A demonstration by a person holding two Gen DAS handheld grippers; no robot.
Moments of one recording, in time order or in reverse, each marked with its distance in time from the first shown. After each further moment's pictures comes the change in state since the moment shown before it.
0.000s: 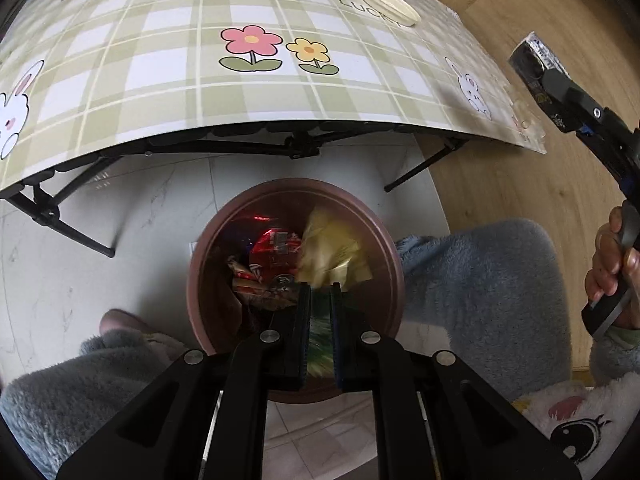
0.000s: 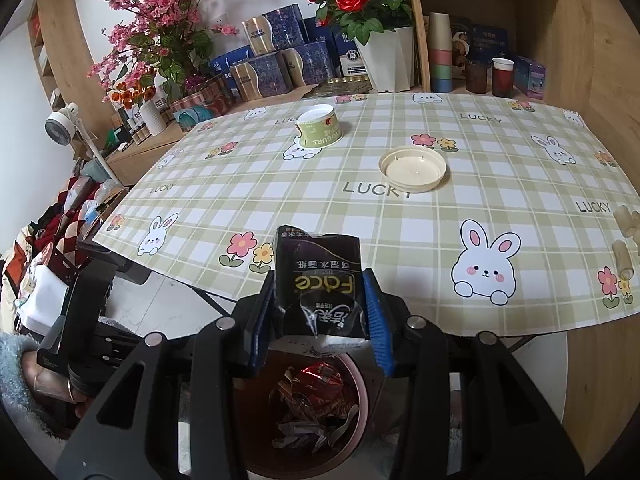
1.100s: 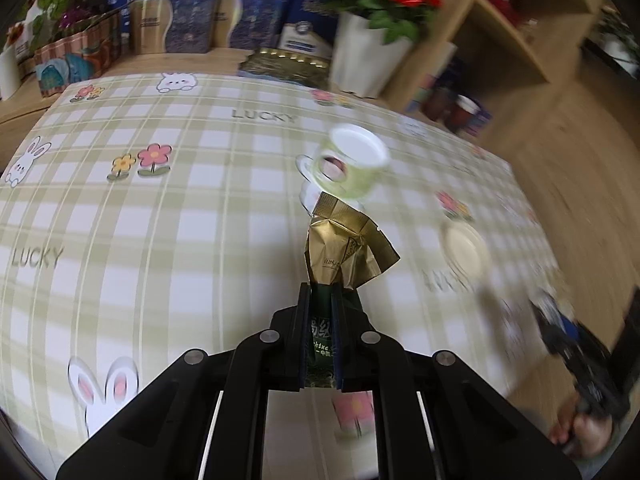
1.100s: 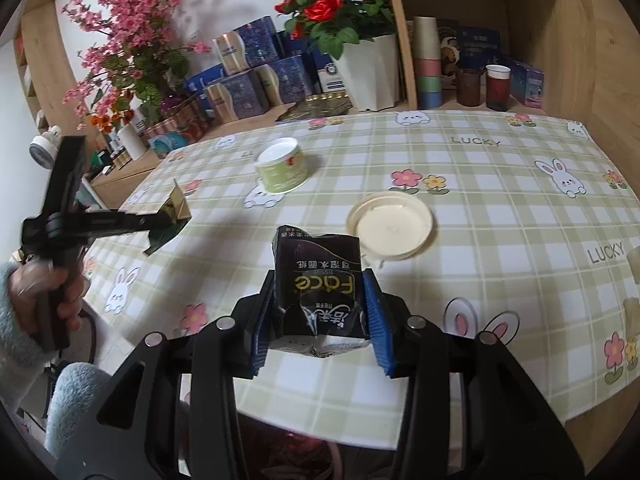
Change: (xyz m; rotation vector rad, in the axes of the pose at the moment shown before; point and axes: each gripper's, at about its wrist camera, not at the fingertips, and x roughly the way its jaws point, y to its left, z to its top) left arm -0.088 0.057 0.184 -0.096 -0.377 0.123; right arm 0.052 -0.040 0.064 0.038 -0.042 -0.015
